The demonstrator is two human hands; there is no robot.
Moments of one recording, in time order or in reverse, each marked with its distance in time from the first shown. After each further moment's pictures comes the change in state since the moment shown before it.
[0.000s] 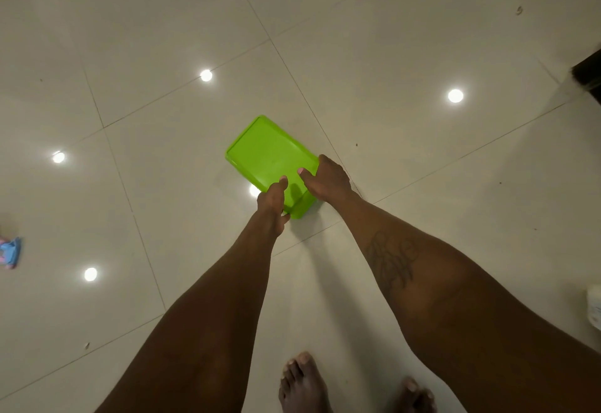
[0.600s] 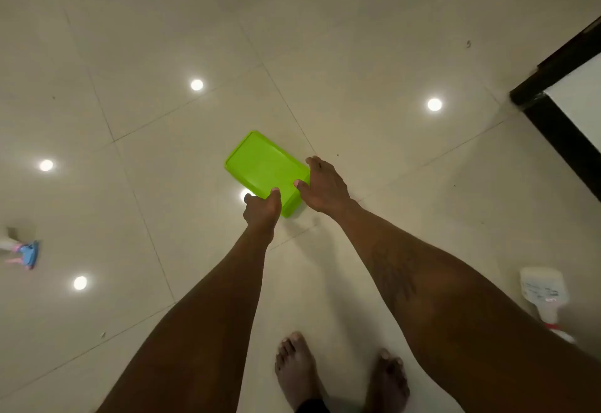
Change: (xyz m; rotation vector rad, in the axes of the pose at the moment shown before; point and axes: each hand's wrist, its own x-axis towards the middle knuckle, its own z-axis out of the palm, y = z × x) left_hand -0.112 0.017 -0.017 0.448 0.222 0.207; right_hand -0.098 -0.038 -0.077 -0.151 0.079 -0.219
